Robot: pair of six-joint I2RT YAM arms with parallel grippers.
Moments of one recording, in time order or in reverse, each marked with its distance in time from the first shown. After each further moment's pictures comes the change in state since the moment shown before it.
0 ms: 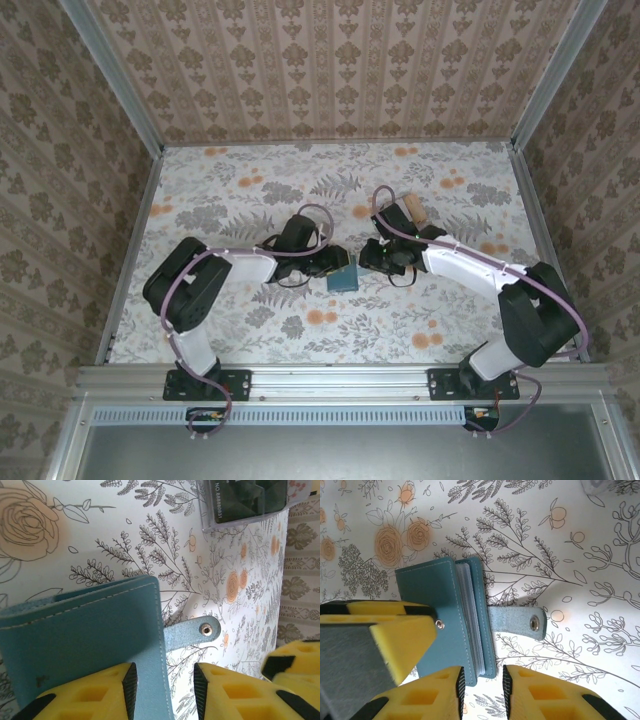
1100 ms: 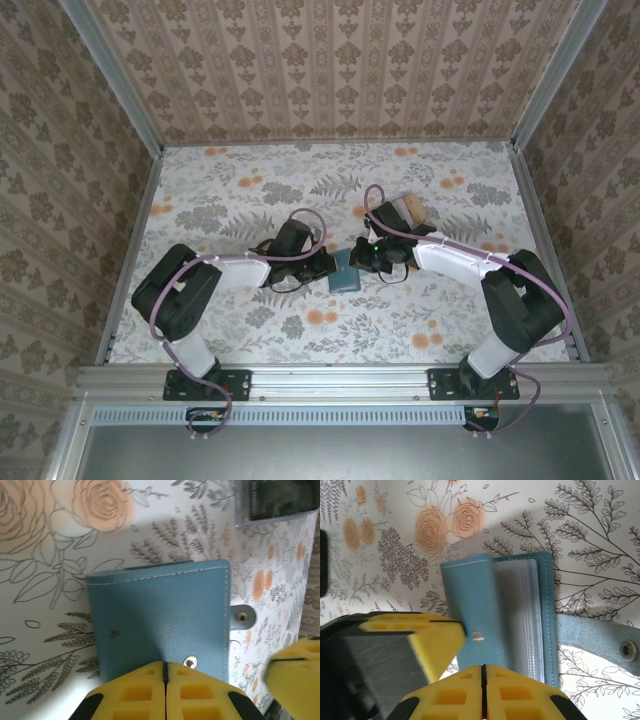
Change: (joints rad) left arm 0.008 -0.074 -0.061 -0.085 -0.078 0.002; right arm 0.001 0.097 0.019 0.137 -0.173 0.013
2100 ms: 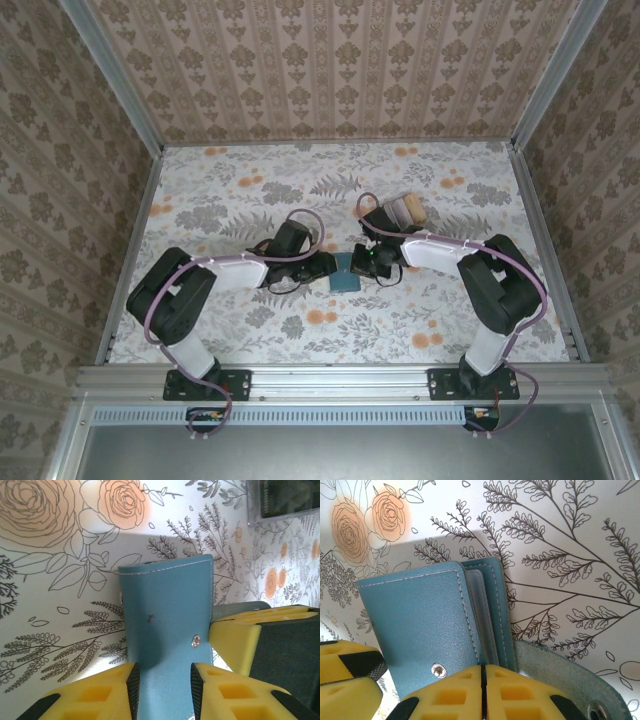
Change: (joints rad) left arm -0.001 -0.042 -0.002 -0.073 -0.043 0.042; right arm 0.000 0.146 0.011 0.004 0.050 -0.002
